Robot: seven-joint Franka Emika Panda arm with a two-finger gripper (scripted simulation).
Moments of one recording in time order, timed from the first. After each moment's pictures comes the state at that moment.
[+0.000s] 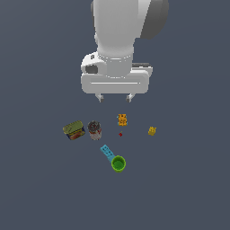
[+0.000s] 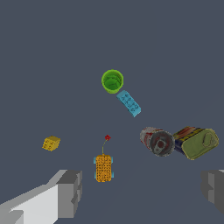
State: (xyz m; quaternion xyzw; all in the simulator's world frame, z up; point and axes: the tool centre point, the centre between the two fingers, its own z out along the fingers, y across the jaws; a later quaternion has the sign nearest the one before) arm 0.005 0.000 0.320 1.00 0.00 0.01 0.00
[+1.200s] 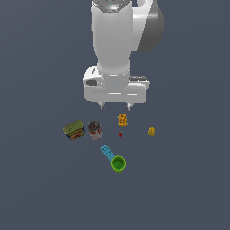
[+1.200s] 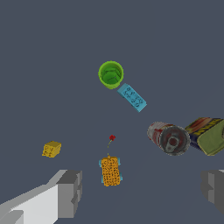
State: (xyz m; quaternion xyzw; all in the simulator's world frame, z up) arm 0.006 0.002 0.284 1.00 -0.05 -0.01 -0.01
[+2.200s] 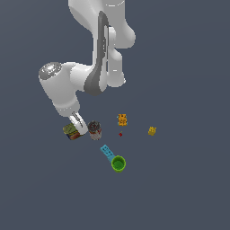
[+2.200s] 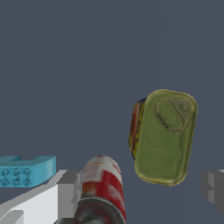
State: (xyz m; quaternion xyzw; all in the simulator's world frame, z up) arm -0.016 -0.185 0.136 0.90 -0.43 0.00 -0.01
